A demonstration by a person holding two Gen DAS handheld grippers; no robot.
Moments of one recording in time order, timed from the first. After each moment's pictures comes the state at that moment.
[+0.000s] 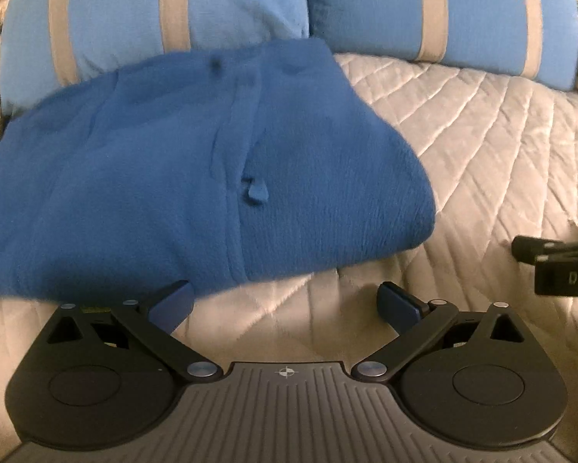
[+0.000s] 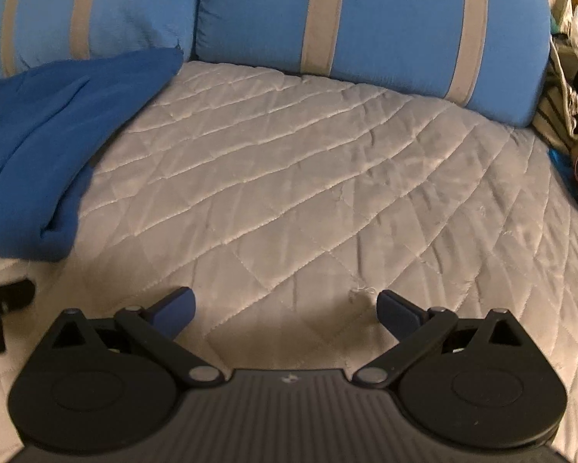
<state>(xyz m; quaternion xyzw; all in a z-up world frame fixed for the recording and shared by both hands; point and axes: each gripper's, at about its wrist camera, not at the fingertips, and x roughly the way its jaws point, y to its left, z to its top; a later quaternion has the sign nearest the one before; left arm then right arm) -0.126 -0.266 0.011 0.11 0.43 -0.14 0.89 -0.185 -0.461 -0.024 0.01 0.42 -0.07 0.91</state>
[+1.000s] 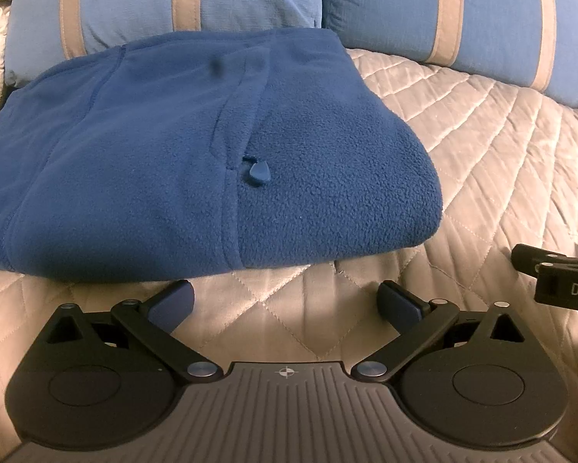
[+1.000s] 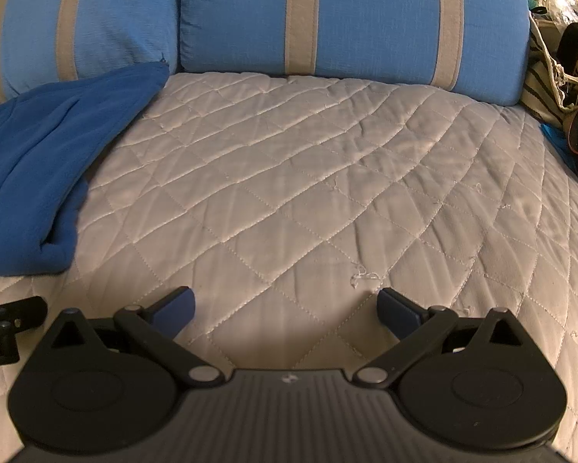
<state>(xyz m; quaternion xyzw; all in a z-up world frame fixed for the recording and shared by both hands) -0.121 -0.260 0.010 0.10 0.43 -0.13 0.89 -0.192 -0.462 -0.029 0.05 0.40 -0.08 0.91</state>
